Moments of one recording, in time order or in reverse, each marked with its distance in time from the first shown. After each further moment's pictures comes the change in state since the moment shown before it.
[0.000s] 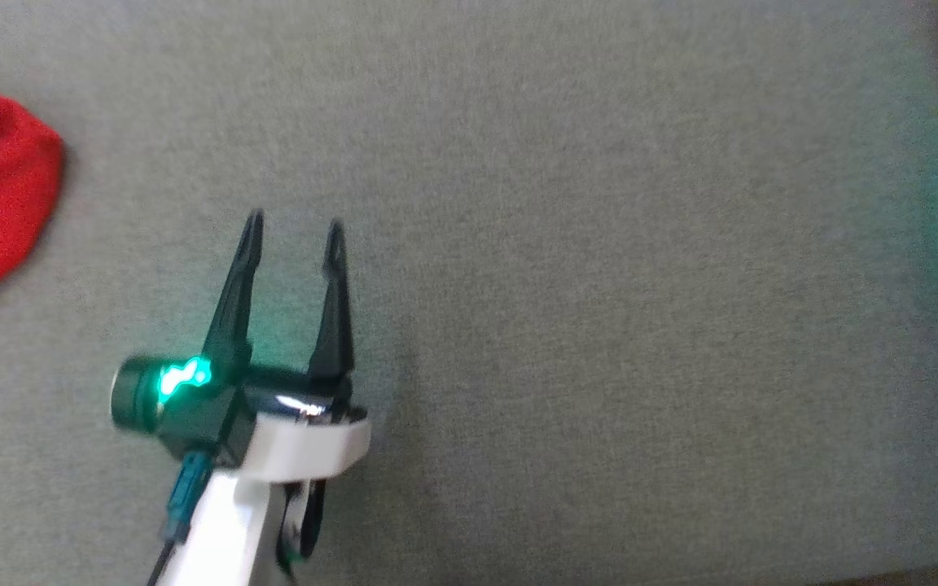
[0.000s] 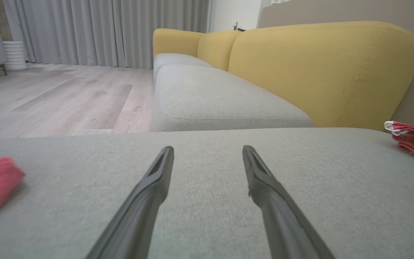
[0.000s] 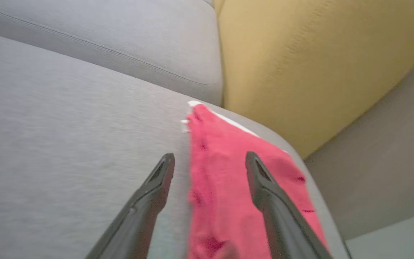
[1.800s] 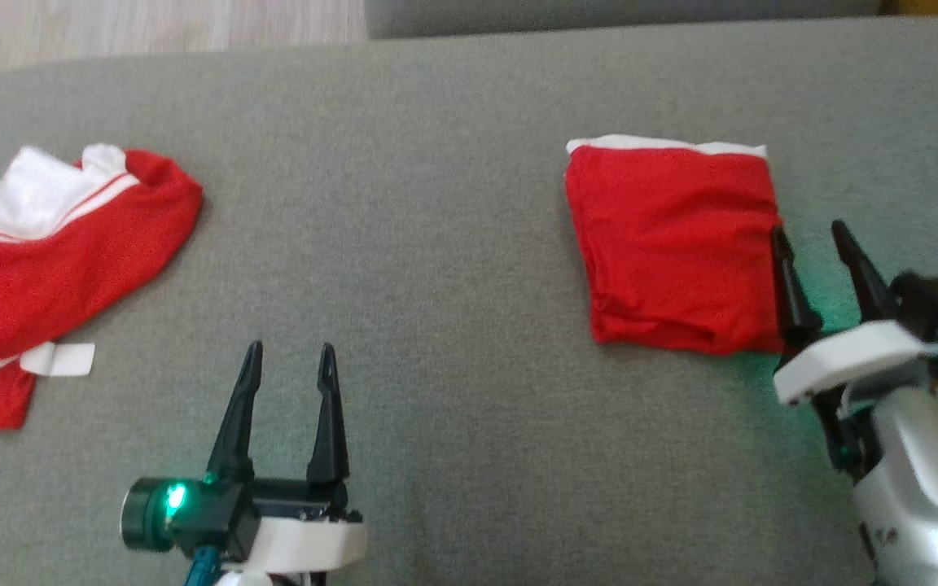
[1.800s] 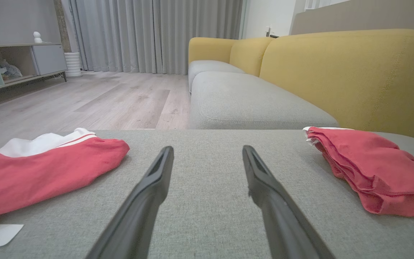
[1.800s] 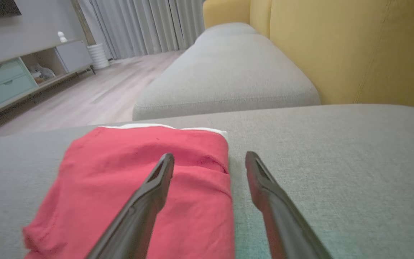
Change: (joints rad) left arm 0.261 0.005 0.021 0.011 -0.019 0.036 0.000; right arm 0.250 0.276 0.173 -0.023 0.316 0.000 -0.106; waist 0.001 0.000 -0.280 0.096
